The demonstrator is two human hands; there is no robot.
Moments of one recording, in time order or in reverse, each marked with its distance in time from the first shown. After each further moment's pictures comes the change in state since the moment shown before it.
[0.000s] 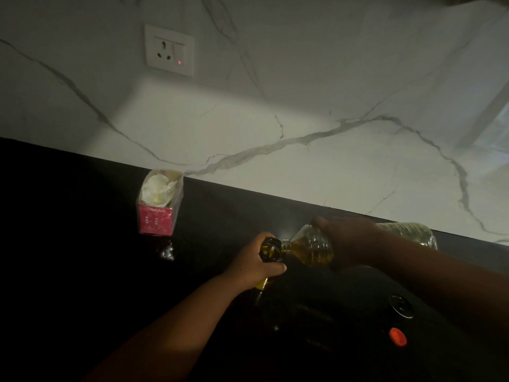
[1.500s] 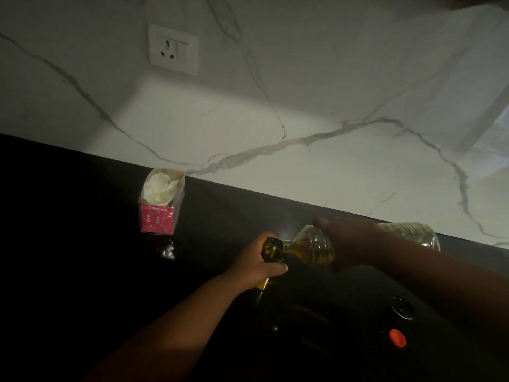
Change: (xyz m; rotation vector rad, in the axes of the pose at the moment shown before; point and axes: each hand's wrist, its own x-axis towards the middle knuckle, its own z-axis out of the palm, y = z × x) left_hand -0.005 0.006 -0.002 0.009 -0.014 0.009; right_hand 0.000 -0.004 -0.003 -0.019 -0.014 0.020
